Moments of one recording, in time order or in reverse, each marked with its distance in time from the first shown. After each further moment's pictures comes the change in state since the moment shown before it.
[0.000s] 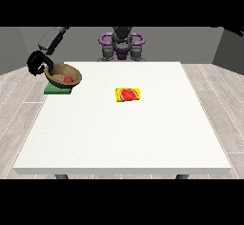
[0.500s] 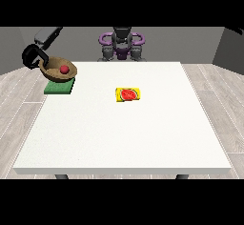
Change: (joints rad) left arm 0.005 -0.008 0.015 -0.001 -0.010 -0.012 0.027; right arm 0.029 -0.064 0.043 -0.056 0.042 0.012 0.026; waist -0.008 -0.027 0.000
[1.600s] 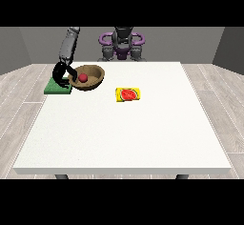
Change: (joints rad) left arm -0.160 -0.122 -0.086 -0.211 0.029 0.057 0.234; right arm 0.043 0.241 0.022 0.025 -0.013 -0.182 -0.195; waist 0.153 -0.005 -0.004
